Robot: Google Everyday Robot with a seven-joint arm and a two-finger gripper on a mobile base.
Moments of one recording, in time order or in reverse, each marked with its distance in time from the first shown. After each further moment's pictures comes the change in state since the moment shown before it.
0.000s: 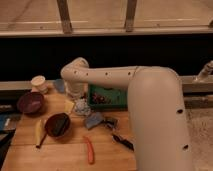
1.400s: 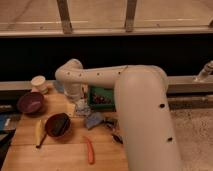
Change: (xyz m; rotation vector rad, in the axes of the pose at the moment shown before) arm 0.014 0.000 0.014 0.005 0.155 -0.112
